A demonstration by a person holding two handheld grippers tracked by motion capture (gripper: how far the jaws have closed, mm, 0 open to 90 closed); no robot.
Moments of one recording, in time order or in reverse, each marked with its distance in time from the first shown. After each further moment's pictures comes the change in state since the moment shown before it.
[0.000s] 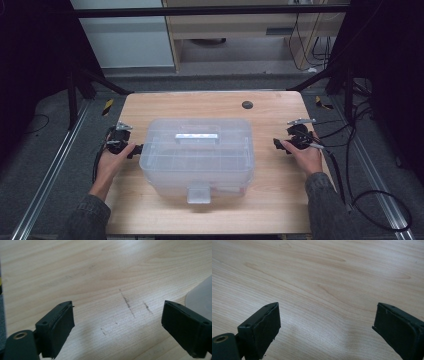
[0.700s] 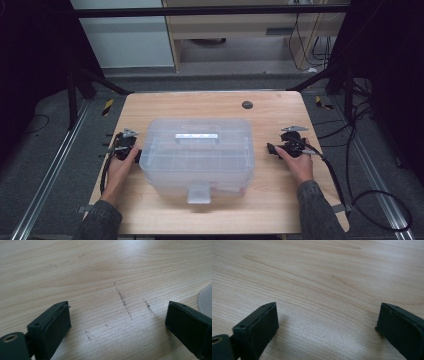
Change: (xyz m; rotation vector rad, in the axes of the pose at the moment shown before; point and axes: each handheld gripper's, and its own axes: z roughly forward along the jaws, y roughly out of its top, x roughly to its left) left arm -0.012 -0.019 0.027 -0.055 0.021 -0.027; right arm 0.018 -0.021 0.023 -0.030 -0.005 0.044
